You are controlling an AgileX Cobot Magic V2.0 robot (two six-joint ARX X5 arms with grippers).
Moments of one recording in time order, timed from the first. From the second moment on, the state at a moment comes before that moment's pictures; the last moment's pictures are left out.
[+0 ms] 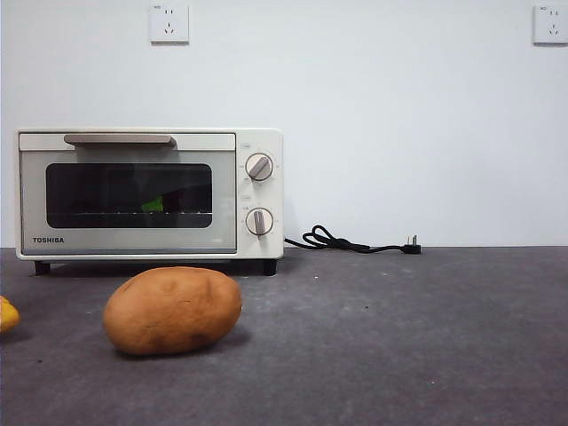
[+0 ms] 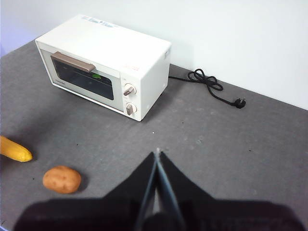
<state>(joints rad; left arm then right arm) 0.19 0.68 1.31 -1.08 0.37 -0.05 0.77 1.04 1.94 -1.35 0.30 0.02</state>
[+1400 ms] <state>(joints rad) 0.16 0.05 0.30 -0.37 0.37 0.18 0.77 1.13 1.94 -1.35 0.31 0.02</state>
